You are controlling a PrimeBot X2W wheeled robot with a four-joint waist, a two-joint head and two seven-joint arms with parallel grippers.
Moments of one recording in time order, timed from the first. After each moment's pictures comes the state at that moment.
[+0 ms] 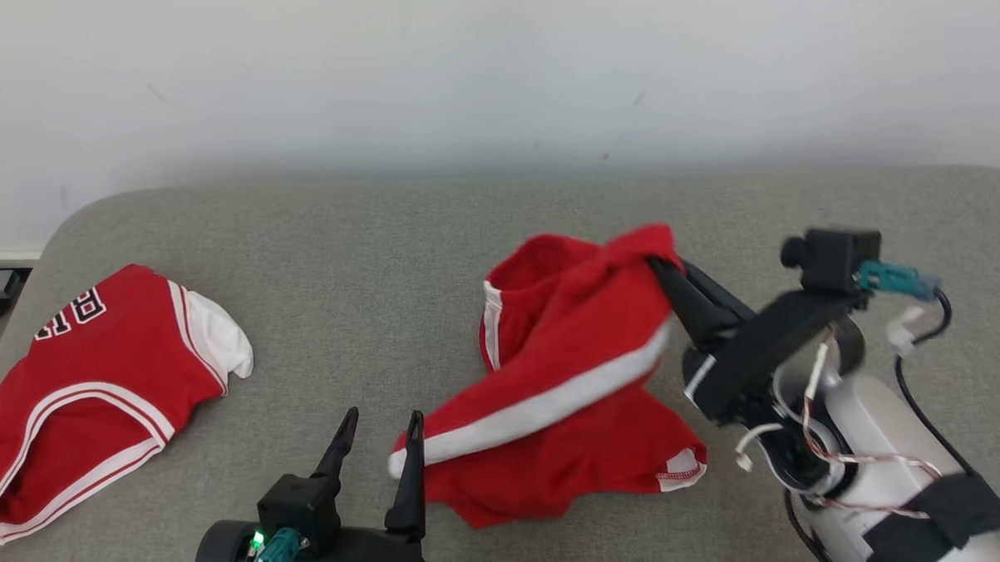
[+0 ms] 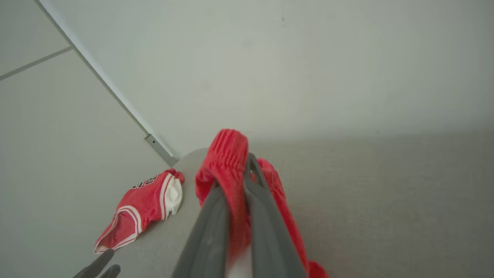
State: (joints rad) left arm -0.14 0.05 -0.43 0.21 -0.20 0.12 -0.14; right arm -0.45 -0.15 0.34 0.23 0.81 0.06 0.13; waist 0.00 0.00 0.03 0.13
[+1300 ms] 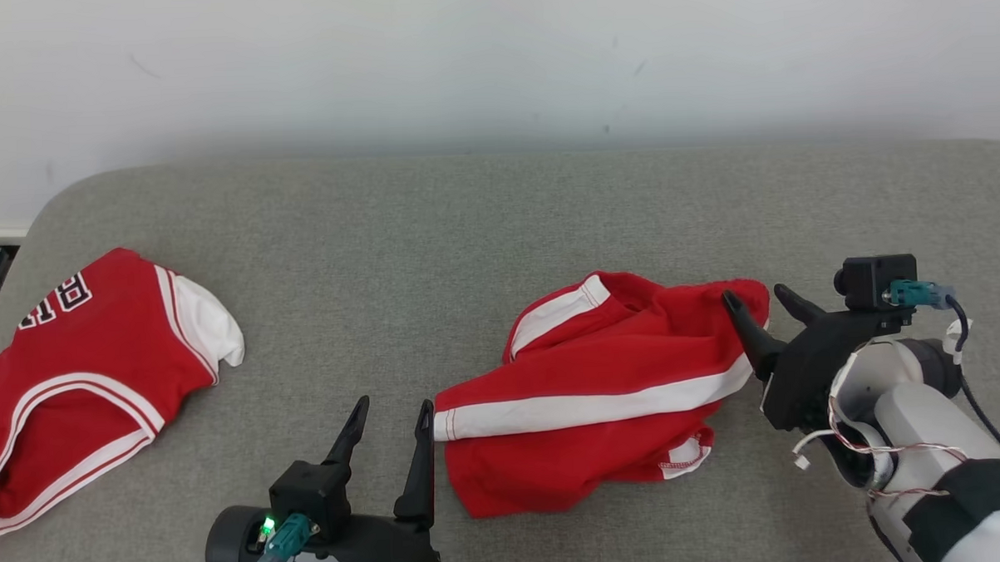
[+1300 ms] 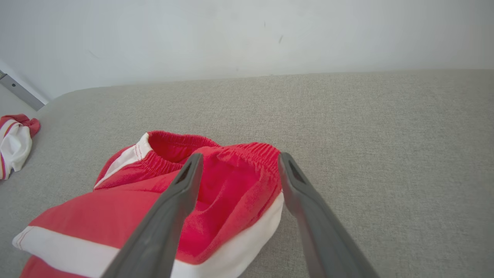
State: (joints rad) left arm -0.19 0.04 -0.47 0.25 -0.22 0.12 -0.16; right arm -0.52 -0.24 0.36 0.60 0.69 0.01 0.10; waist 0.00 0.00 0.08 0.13
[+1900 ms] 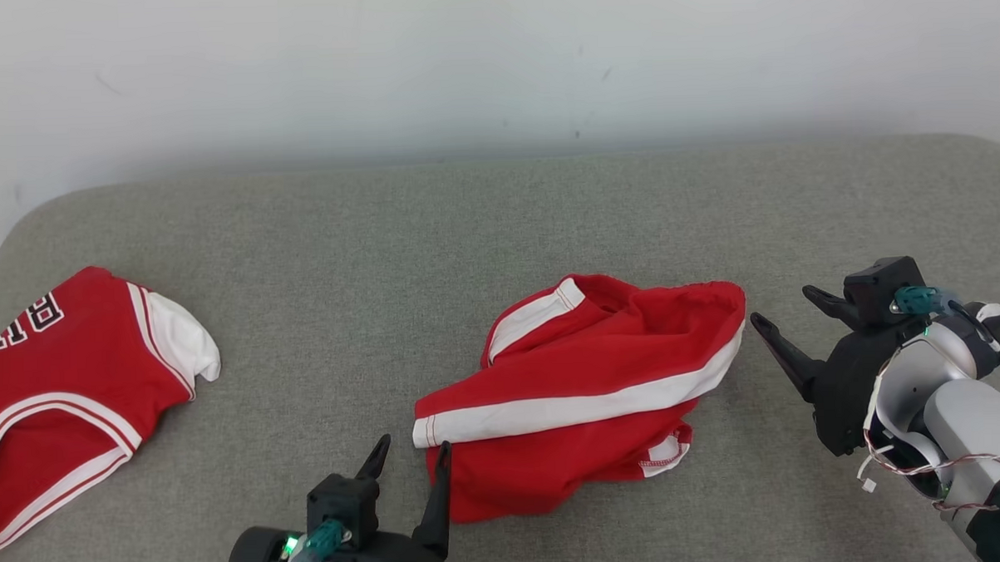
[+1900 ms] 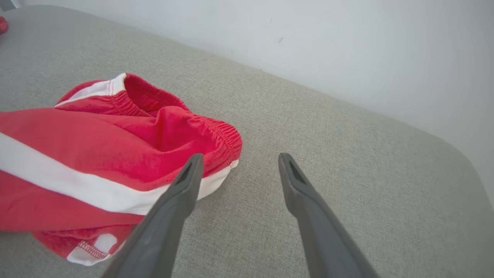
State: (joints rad) left arm -0.19 0.05 -0.52 0.36 -0.22 0.12 -0.10; right arm -0.51 -0.45 0.51 0.48 0.53 0.11 0.13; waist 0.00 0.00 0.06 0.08
